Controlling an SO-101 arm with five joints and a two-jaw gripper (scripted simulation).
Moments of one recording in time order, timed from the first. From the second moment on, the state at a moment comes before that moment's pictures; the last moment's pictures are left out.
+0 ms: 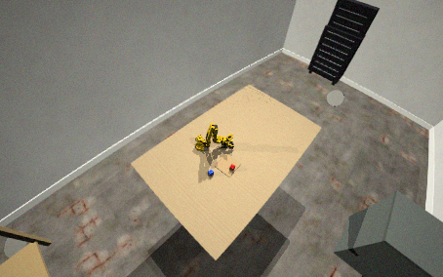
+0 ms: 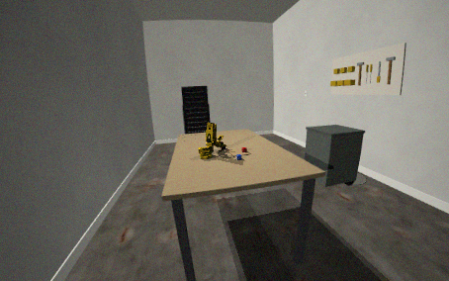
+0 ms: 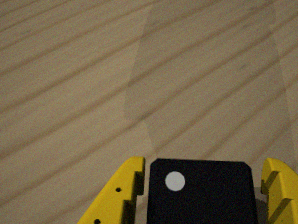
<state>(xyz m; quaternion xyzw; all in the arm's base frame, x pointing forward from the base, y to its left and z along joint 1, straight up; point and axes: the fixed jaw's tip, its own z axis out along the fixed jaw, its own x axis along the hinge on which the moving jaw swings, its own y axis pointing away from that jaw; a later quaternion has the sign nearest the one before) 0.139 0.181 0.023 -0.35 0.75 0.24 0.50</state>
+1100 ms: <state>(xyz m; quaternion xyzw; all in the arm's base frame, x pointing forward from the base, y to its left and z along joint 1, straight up) 0.134 0.177 0.029 -0.19 0.81 0.34 0.44</state>
